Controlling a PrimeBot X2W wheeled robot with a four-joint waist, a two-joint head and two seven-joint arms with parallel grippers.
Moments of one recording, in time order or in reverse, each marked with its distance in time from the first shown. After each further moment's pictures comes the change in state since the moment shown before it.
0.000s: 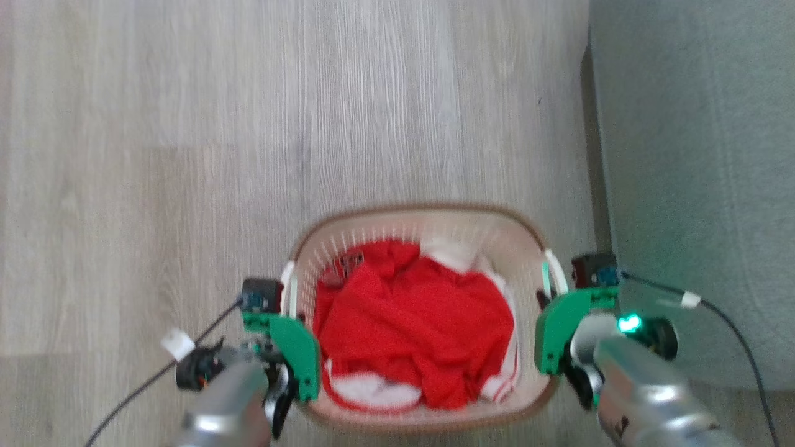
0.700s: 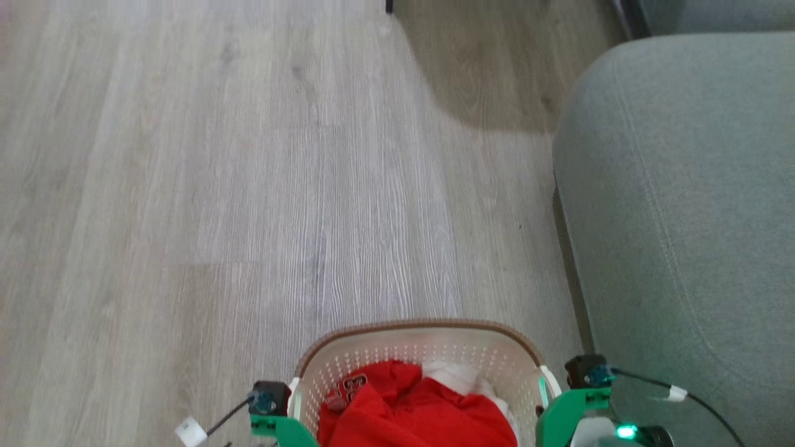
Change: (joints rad) left arm 0.225 0.007 -0.125 0.013 -0.106 0.008 0.048; right arm 0.216 0.000 0.174 0.013 0.182 0.000 0.038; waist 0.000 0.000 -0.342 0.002
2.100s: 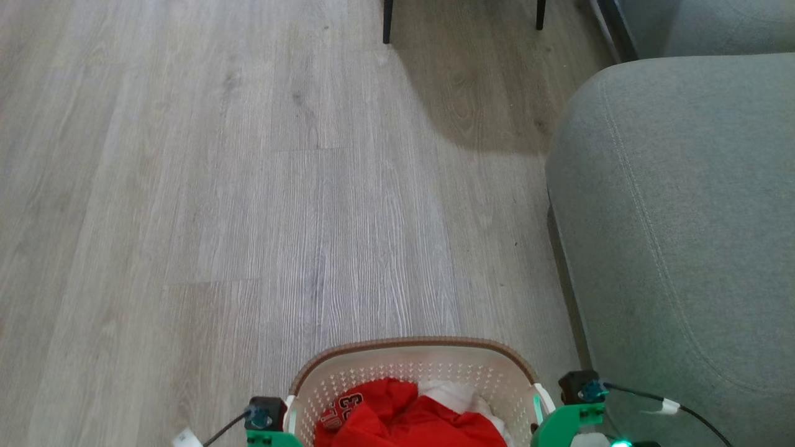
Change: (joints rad) left arm 0.020 0.008 -0.098 0.026 -0.089 0.002 -0.002; right arm 0.010 -0.001 0.195 0.012 0.183 0.000 -0.021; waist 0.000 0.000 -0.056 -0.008
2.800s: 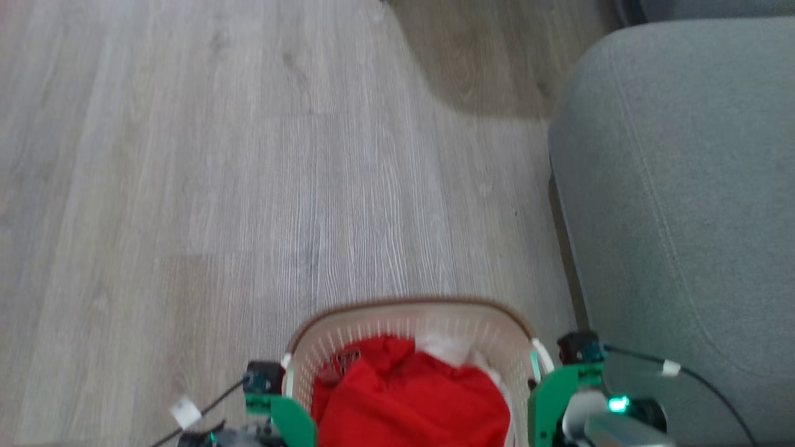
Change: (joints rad) left arm -0.076 0.001 -0.027 -0.002 -0.033 0.022 -0.029; right arm -0.097 -0.001 0.056 0.016 0.051 0.000 -0.026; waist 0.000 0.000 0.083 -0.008
